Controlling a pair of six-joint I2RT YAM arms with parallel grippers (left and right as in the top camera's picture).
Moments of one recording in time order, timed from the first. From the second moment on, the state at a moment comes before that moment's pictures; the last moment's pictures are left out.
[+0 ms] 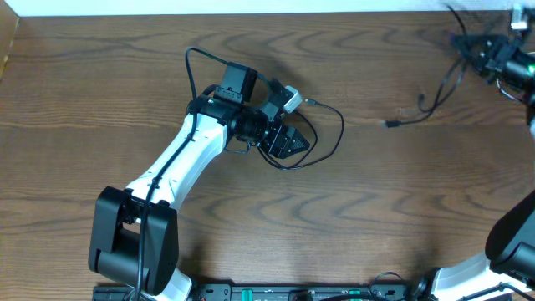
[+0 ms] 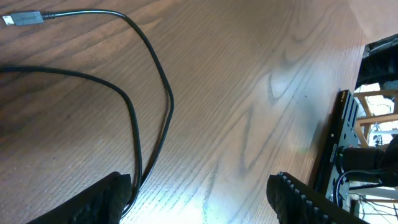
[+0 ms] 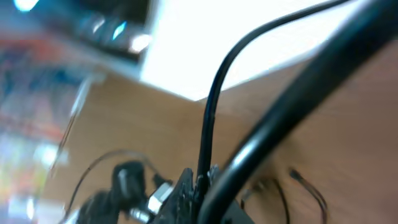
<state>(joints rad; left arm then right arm) -0.36 1.73 1.25 -0.66 0.78 0.19 -0.45 1.78 1.41 -0.20 -1.28 0.63</state>
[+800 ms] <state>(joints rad) -0.36 1.73 1.25 -0.67 0.78 0.19 -0.69 1.79 1.54 -0.48 0.13 0.49</state>
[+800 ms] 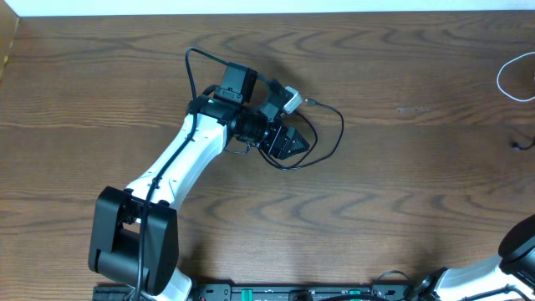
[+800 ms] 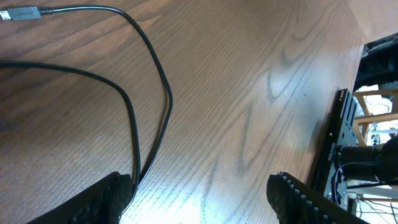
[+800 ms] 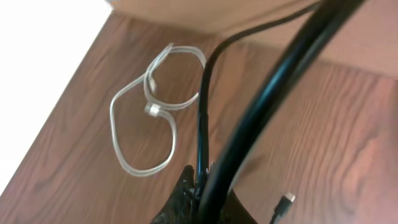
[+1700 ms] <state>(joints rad) -0.36 1.73 1.25 -0.66 0.78 0.19 -0.59 1.92 1.61 -0.65 -0.04 0.72</state>
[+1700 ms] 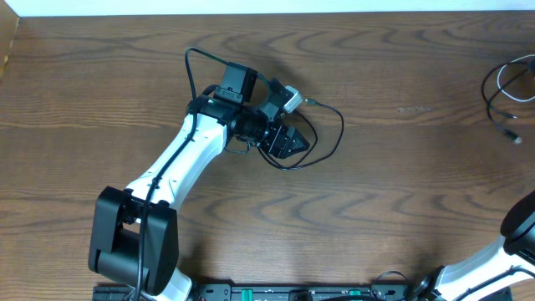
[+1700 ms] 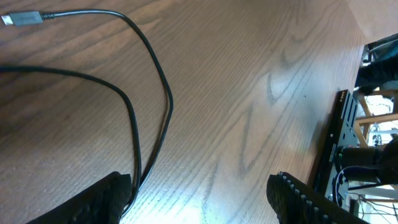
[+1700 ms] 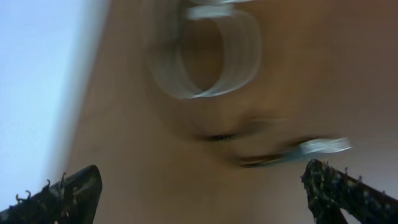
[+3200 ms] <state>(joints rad) 0.08 1.72 1.25 -0.67 0.59 -0.28 0.71 2.20 1.59 -0.51 -0.07 0.43</state>
